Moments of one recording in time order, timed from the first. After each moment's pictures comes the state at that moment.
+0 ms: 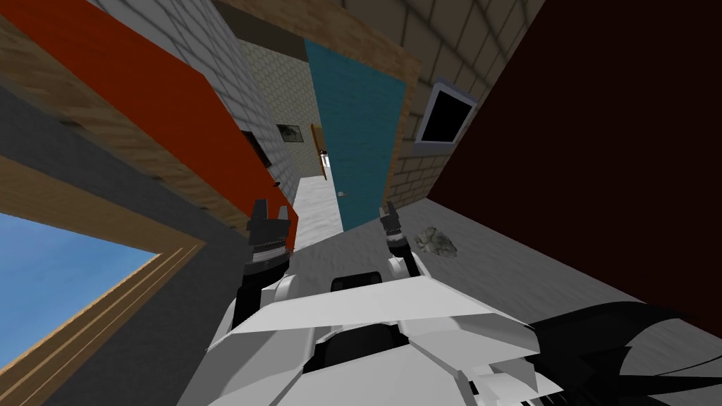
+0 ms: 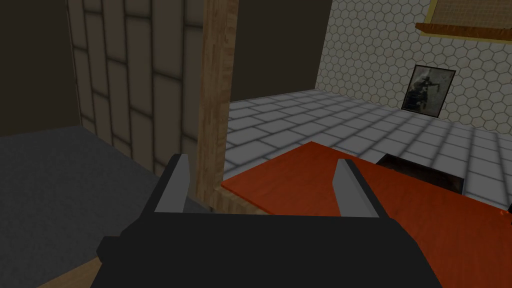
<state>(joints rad) 0.39 -0.10 0.22 -2.00 0.10 -0.55 -0.09</state>
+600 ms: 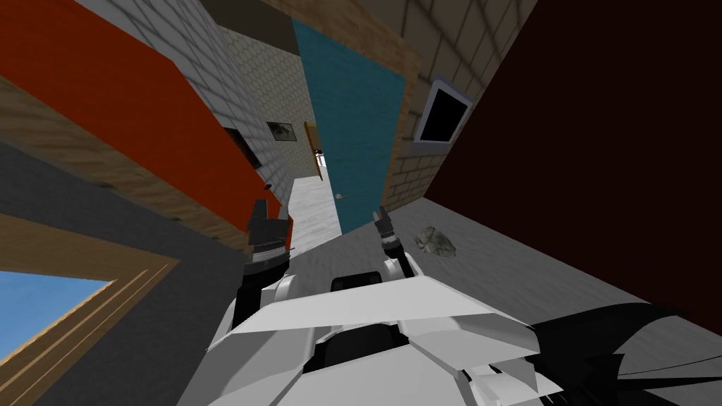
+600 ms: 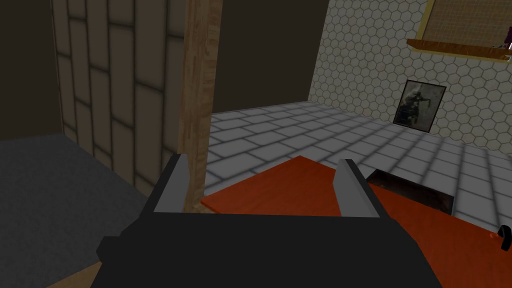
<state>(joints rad) 0.35 -0.11 0.27 -1.88 0.09 -0.57 -0.10</state>
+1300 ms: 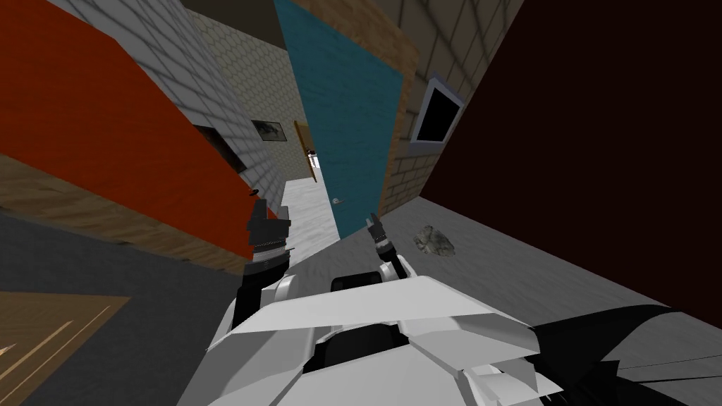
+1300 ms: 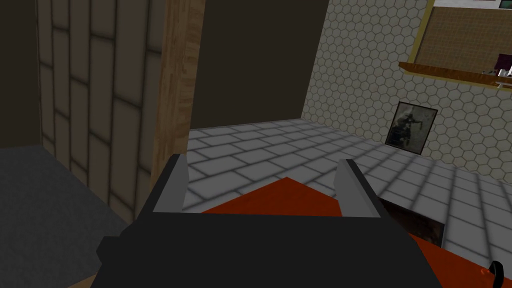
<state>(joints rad) 0.31 -0.13 0.35 -1.73 0.09 -0.60 -0.11</state>
